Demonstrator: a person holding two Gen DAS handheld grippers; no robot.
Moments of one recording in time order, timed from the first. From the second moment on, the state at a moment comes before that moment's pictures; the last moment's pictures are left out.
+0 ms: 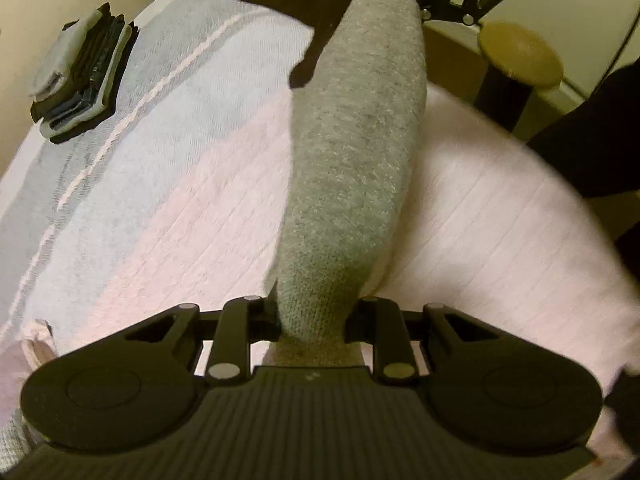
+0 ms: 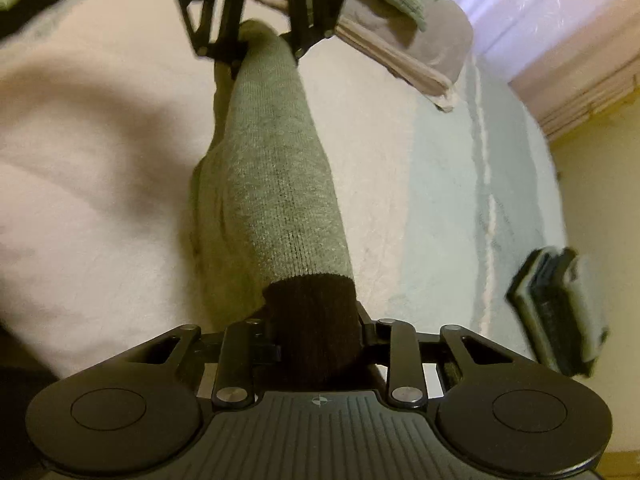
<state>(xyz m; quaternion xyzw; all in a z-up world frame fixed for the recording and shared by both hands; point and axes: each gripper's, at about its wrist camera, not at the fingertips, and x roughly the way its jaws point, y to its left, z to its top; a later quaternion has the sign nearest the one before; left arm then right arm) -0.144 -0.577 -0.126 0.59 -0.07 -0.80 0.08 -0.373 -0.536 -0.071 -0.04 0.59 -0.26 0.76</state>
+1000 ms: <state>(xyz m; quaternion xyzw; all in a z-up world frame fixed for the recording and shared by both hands) -0.472 -0.882 0.040 0.52 -0.10 -0.82 0.22 -0.719 -0.910 0.119 -0.13 0.57 -0.28 0.76</state>
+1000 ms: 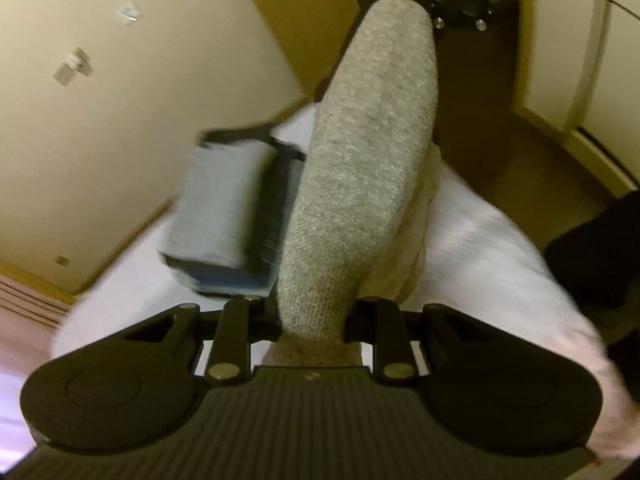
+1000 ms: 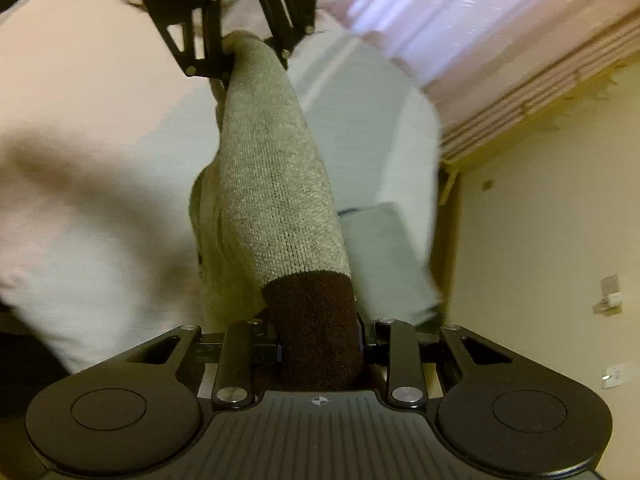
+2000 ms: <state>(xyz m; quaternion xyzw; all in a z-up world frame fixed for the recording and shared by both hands) -0.620 -1.093 -0.168 0.58 -0.21 -0.67 0.41 -0.849 -1.152 -0.104 -0.31 0.47 -0.29 0.77</state>
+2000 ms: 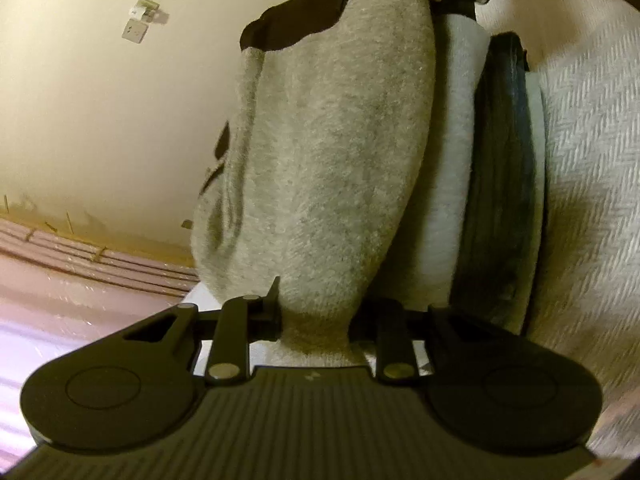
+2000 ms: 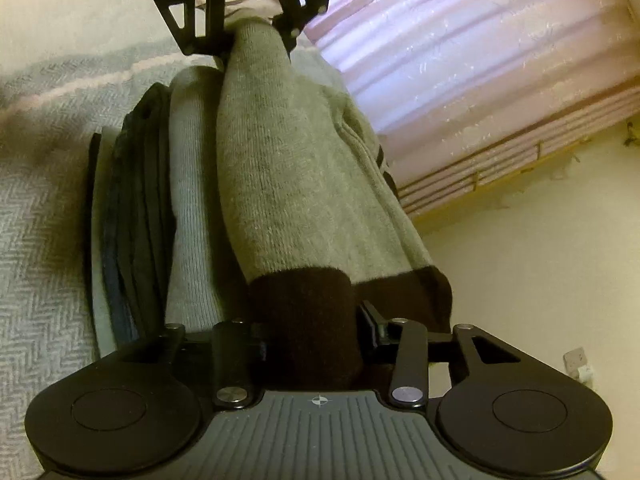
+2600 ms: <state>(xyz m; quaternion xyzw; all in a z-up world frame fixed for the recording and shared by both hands) -0.588 -1.047 -0.113 0.43 0.08 -0.67 0.60 -0.895 -1.105 -0.048 -0.08 0.46 -0.37 0.80</state>
